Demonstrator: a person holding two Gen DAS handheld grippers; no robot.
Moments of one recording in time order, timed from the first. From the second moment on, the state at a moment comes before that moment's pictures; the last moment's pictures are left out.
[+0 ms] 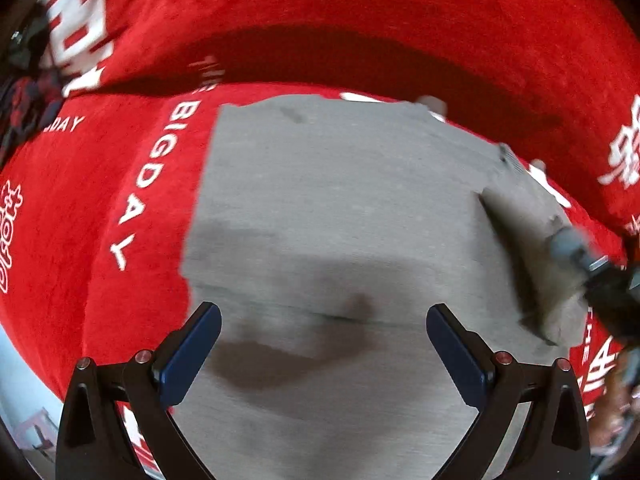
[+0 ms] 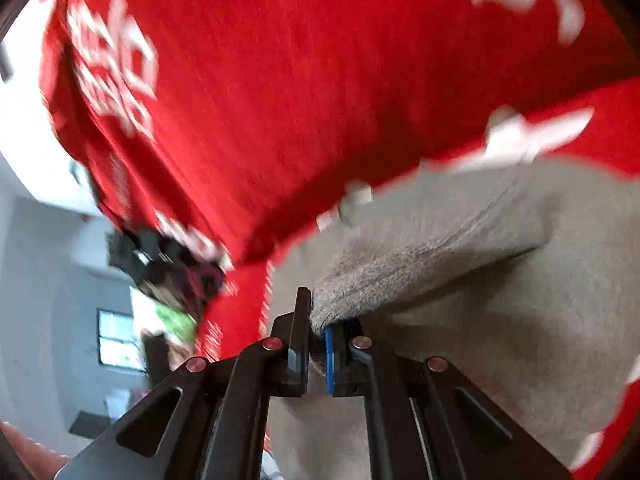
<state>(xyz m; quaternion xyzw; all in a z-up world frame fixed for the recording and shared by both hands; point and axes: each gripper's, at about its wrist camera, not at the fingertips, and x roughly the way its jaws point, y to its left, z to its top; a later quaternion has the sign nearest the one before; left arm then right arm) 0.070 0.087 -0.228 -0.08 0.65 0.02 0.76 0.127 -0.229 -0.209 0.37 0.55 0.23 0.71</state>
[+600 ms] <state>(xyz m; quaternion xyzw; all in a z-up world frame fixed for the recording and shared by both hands) 0.077 0.160 -0.221 -0.15 0.62 0.01 0.77 0.143 -0.181 -0.215 0.33 0.56 0.13 0.75</state>
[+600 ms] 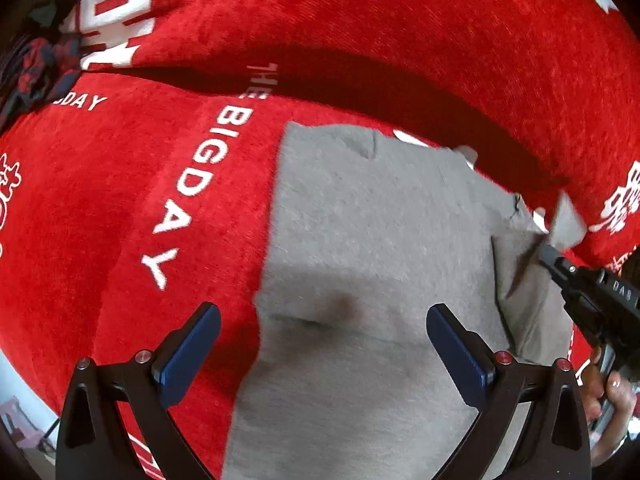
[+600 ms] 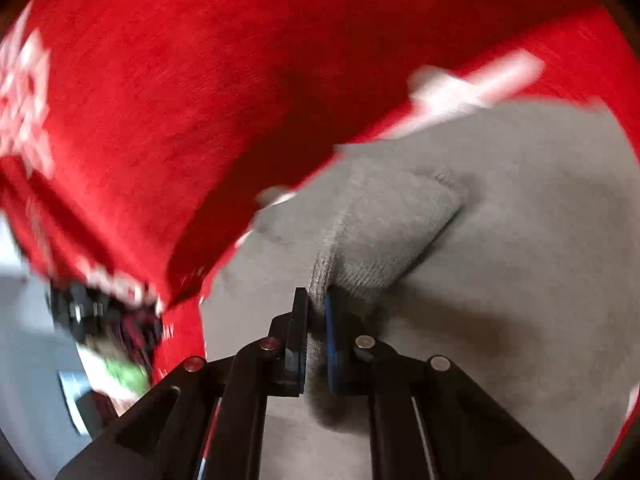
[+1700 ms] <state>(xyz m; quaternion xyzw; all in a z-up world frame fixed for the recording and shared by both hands) 0.130 0.103 -0.265 -0.30 0.66 -0.09 0.69 0.020 -0.271 -0.237 0.40 0.62 0.07 0.67</state>
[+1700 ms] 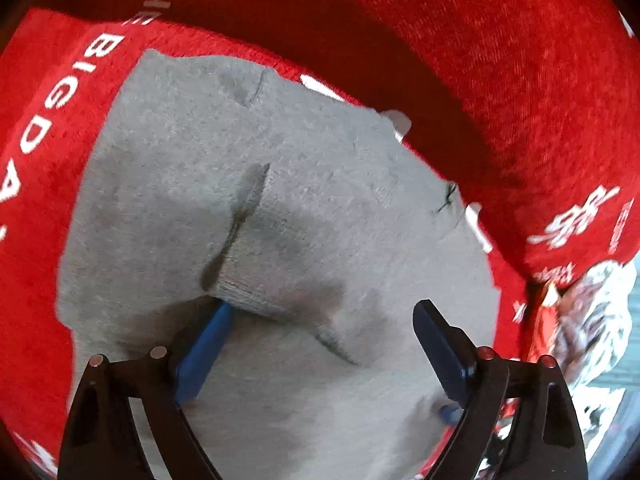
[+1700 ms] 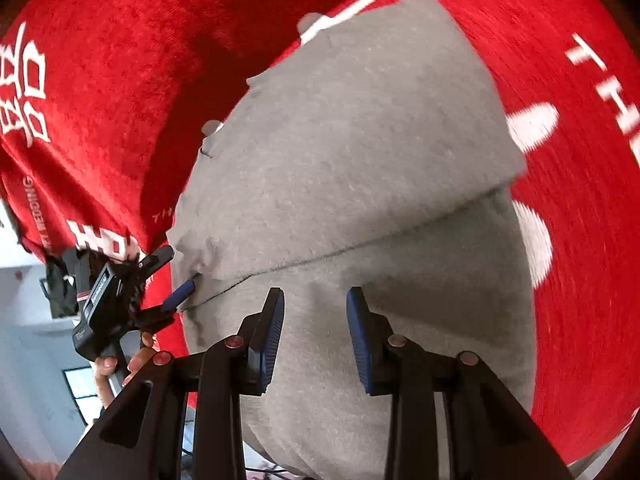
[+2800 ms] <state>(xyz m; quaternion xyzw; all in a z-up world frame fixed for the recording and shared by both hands) 0.094 0.109 -0.263 -0.22 0.65 -0.08 0.72 0.046 -0.349 -0.241 0.35 0.59 -0.03 0.73</state>
